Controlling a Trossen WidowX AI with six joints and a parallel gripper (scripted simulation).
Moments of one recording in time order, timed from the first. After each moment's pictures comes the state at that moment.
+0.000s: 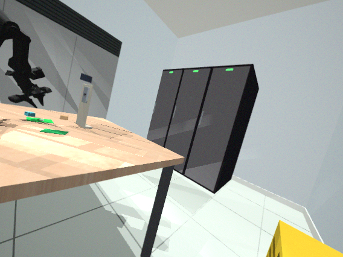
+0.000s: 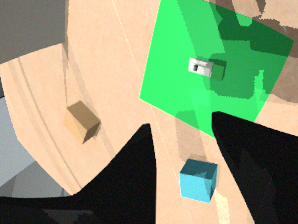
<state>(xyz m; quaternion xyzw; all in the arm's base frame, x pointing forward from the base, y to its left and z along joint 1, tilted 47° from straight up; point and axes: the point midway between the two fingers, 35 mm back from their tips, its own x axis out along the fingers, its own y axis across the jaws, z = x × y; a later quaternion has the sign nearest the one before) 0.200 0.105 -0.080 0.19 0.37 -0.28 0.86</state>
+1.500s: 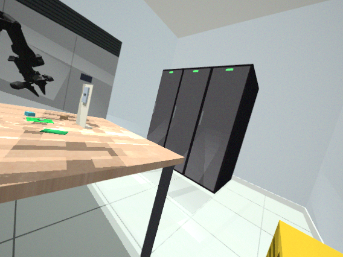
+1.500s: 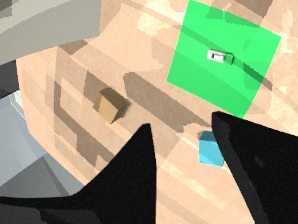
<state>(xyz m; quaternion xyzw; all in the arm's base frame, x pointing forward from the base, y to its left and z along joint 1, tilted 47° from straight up) 0.191 0.157 -0.029 0.18 0.37 -0.28 0.87</state>
